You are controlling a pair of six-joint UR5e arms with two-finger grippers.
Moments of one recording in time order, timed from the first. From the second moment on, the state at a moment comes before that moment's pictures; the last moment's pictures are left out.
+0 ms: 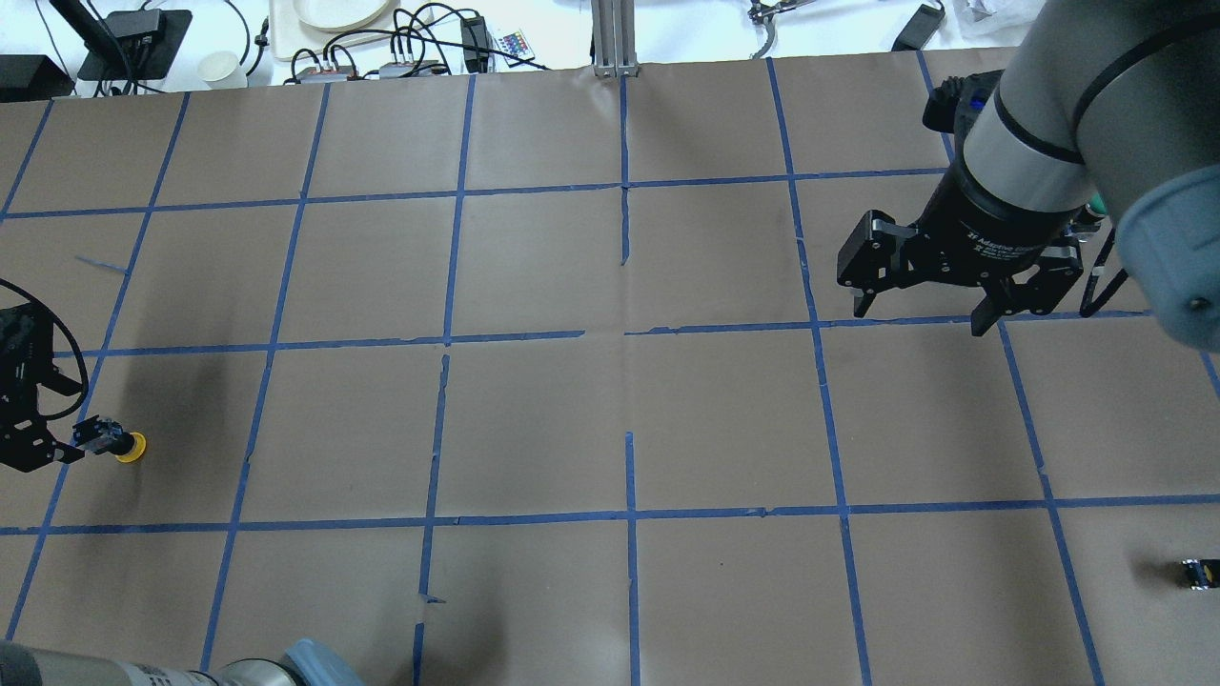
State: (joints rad) left arm -0.73 -1.77 -1.98 -1.05 1.55 2.02; right arm 1.55 -1.73 1.77 -1.55 -1.55 0.20
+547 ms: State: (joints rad) left arm -0.72 -1.77 -2.00 -1.04 1.55 2.03; right arm 1.55 -1.73 1.77 -1.56 -1.55 0.21
